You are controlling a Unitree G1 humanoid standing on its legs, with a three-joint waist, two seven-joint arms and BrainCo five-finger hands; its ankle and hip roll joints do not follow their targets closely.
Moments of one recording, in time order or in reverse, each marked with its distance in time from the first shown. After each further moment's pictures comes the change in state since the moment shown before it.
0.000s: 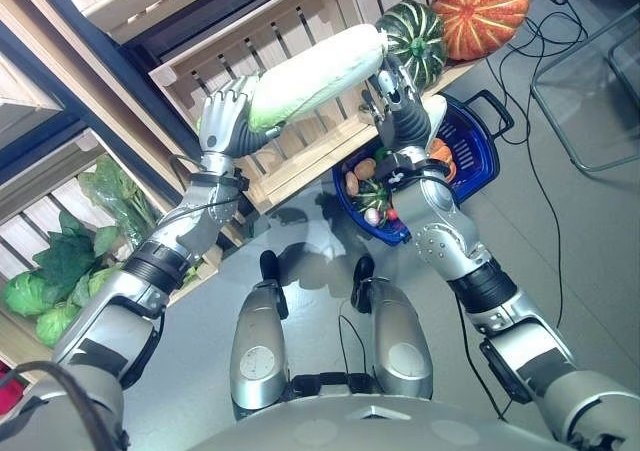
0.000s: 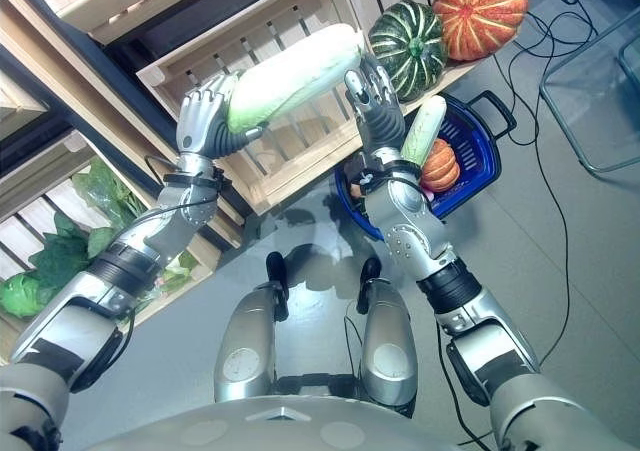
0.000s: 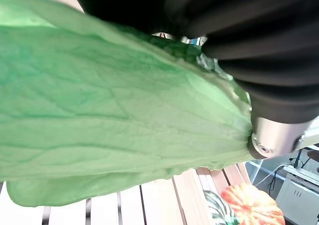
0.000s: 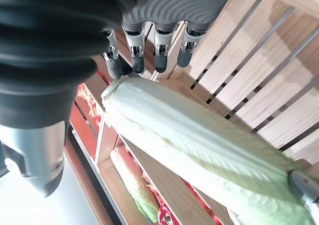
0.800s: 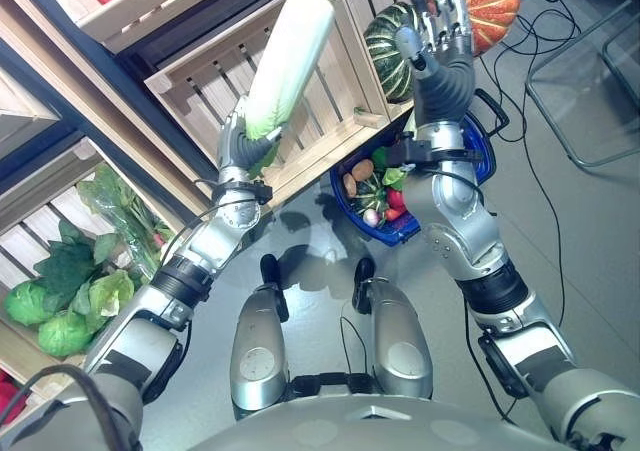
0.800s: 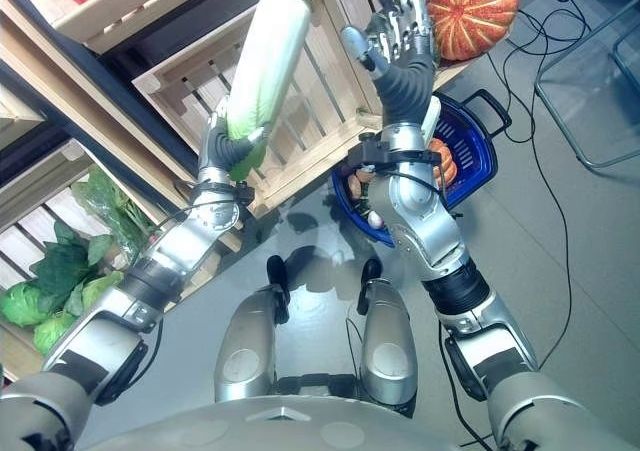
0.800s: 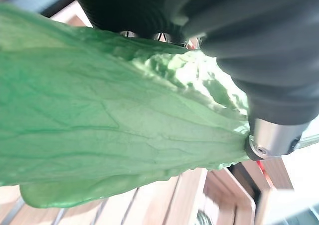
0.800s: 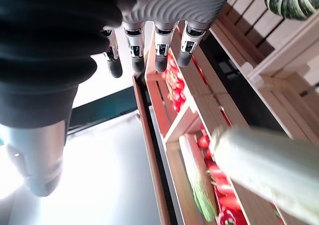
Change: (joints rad) left arm 0.087 -0.126 0.114 -0.074 -0.463 0.062 0.045; right arm -0.012 -0.047 -0.089 -0.222 -0.389 -0.012 -0.105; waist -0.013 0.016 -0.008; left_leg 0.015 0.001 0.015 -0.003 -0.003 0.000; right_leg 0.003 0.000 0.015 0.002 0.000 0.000
